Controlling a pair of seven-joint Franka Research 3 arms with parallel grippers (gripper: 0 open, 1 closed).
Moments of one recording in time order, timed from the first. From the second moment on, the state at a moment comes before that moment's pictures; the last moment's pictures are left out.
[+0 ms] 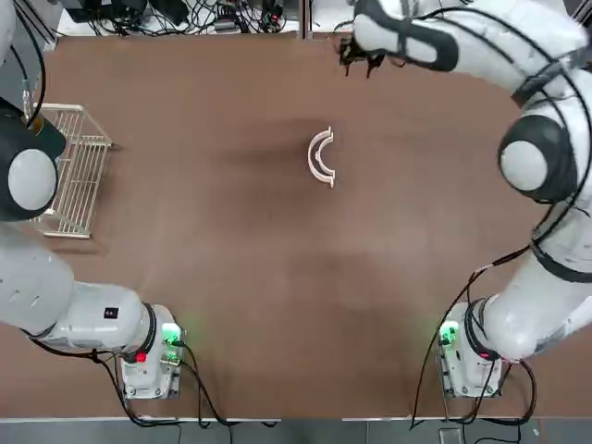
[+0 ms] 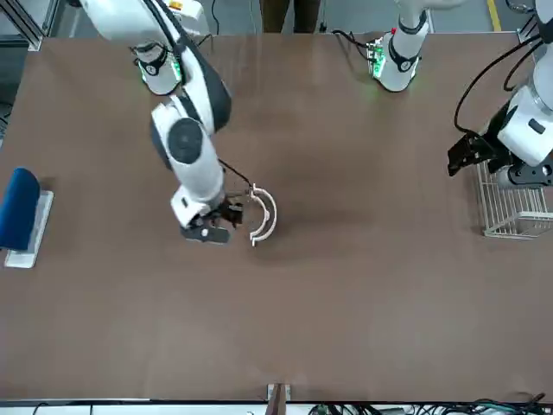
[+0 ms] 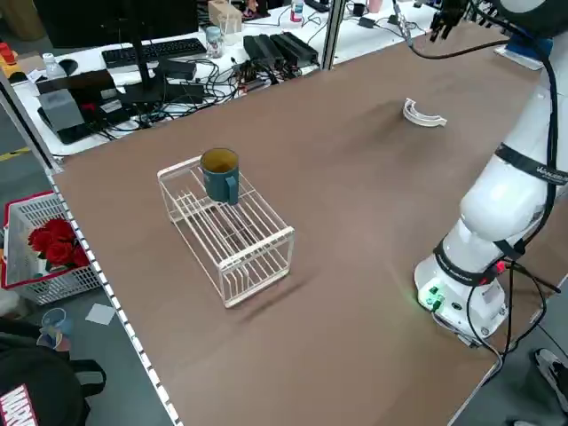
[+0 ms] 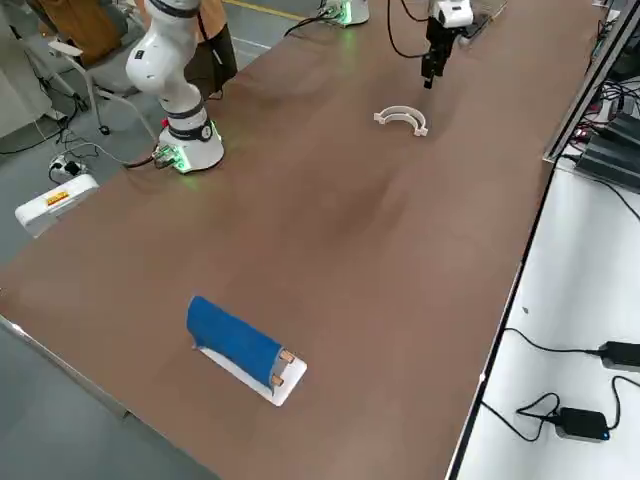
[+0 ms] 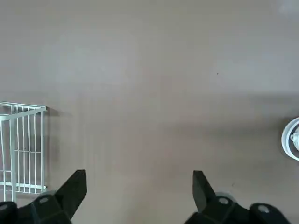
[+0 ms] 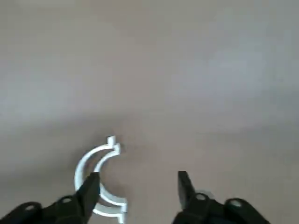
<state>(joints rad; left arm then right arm) -0.06 0.12 -0.10 -1.40 0.01 1.53 -0.19 0.29 0.42 0.26 -1.50 -0.14 1.96 0.66</state>
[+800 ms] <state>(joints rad) -0.07 0.12 -0.11 -1.40 0.01 1.53 -0.19 0.10 0.18 -0.08 -1.53 0.03 1.70 0.15</state>
